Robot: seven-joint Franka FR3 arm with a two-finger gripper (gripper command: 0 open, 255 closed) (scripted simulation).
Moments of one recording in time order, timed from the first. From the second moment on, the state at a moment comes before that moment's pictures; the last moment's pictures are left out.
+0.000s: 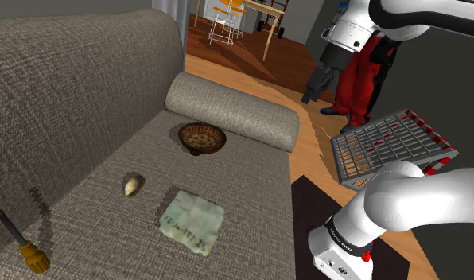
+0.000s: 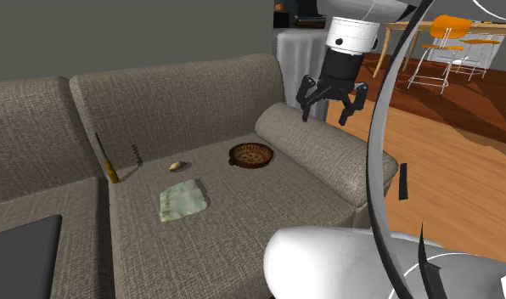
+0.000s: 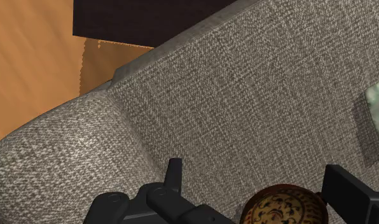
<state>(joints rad) -0.01 -0.77 -0.07 -2.39 0.08 1.63 -0.16</state>
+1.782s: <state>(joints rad) 0.10 -0.39 0.53 -2.52 0.24 2.40 0.41</state>
